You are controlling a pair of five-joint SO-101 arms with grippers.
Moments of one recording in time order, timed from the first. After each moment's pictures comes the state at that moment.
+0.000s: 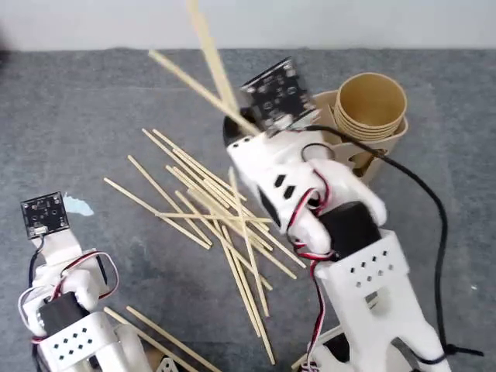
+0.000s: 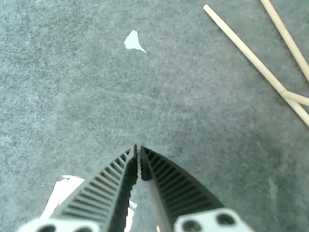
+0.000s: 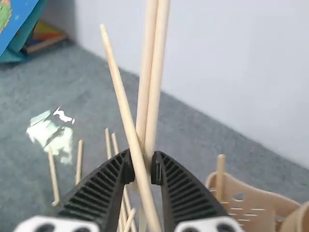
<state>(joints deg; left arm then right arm) -34.9 -74.3 76.2 67.6 -2.1 -29.2 -36.0 13.8 50.5 7.1</state>
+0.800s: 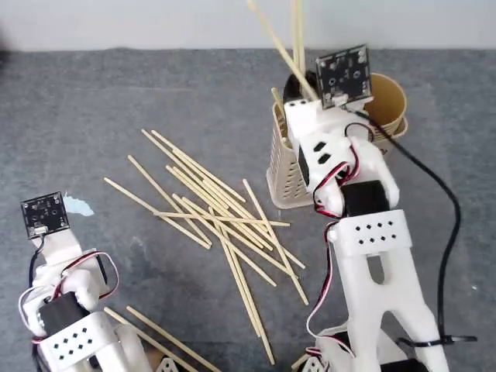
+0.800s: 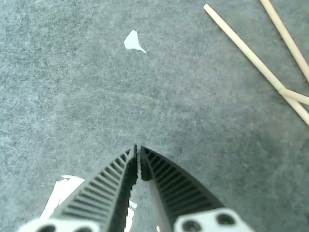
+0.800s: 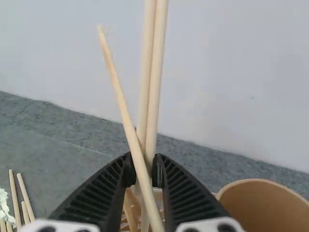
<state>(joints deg) -34.9 -74.3 76.2 67.6 -2.1 -13.3 -30.4 29.7 23.5 6.7</state>
